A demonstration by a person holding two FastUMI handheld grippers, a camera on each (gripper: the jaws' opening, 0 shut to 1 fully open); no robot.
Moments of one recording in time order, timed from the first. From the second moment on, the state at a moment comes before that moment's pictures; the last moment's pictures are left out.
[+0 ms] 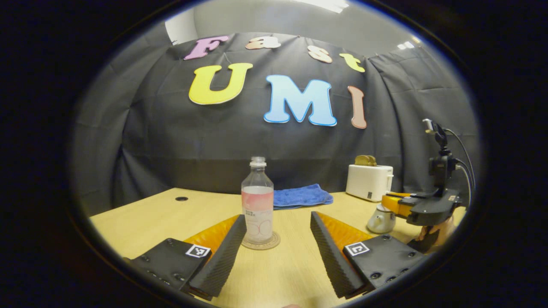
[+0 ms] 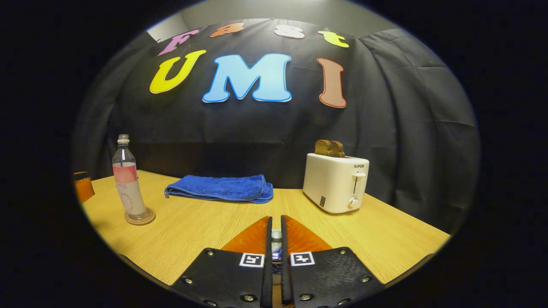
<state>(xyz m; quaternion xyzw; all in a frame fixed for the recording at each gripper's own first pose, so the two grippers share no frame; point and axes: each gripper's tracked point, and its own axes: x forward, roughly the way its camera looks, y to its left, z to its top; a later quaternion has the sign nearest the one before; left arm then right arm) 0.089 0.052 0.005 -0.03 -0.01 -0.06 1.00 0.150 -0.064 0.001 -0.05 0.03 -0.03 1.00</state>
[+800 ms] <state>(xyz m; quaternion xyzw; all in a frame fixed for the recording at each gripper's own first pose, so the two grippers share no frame) 0.018 0.011 0.009 -0.01 -0.02 -0.05 1.00 0.011 -0.025 0.021 -0.01 0.00 -0.02 1.00</state>
